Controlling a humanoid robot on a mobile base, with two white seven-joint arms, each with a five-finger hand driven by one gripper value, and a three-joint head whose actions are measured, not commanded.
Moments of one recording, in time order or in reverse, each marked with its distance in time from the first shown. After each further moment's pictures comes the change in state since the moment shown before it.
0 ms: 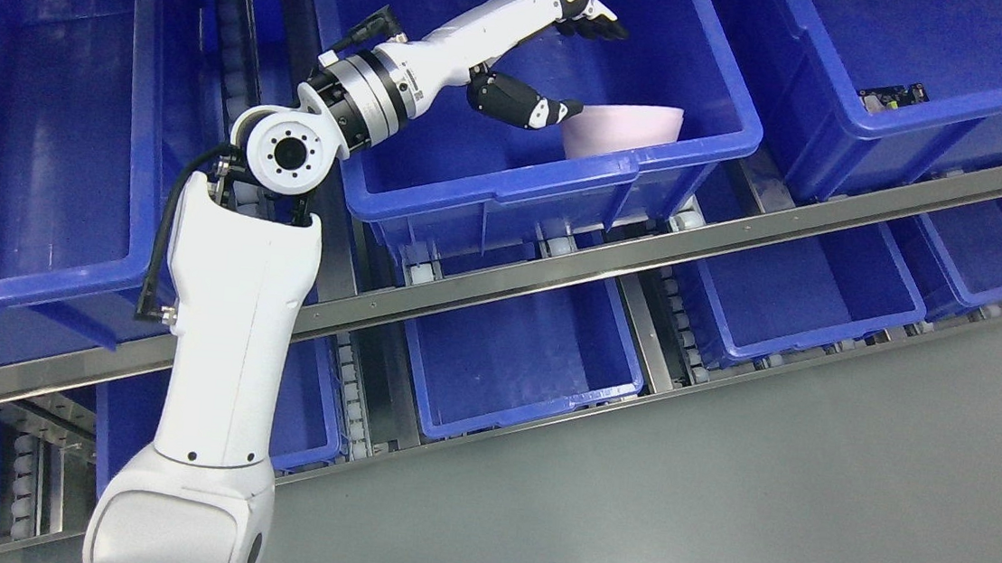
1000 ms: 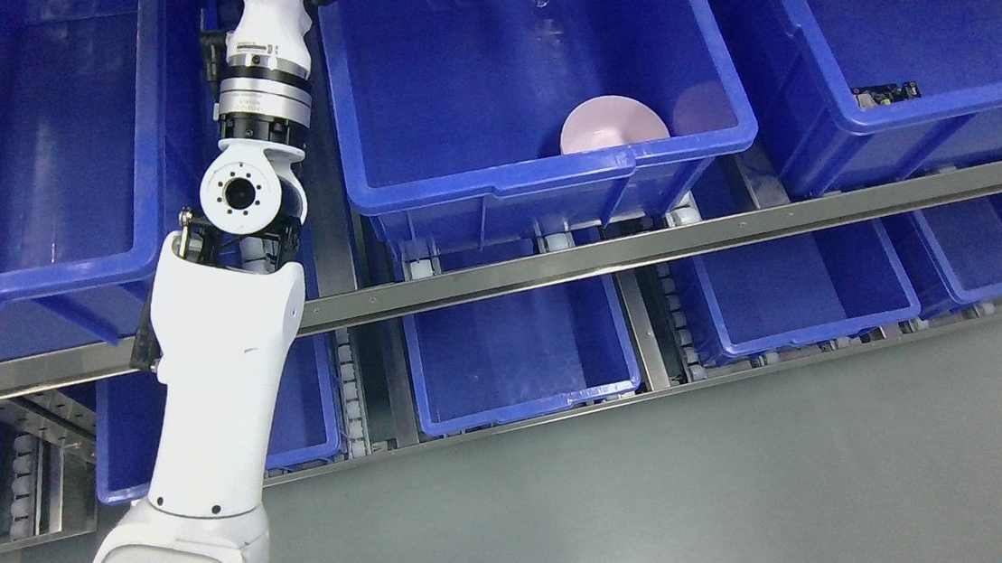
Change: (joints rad) left arm 0.124 0.000 0.053 -0.113 0.529 0.157 0.858; right arm -0.001 0.000 0.000 0.000 0.000 0.000 0.000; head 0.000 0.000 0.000
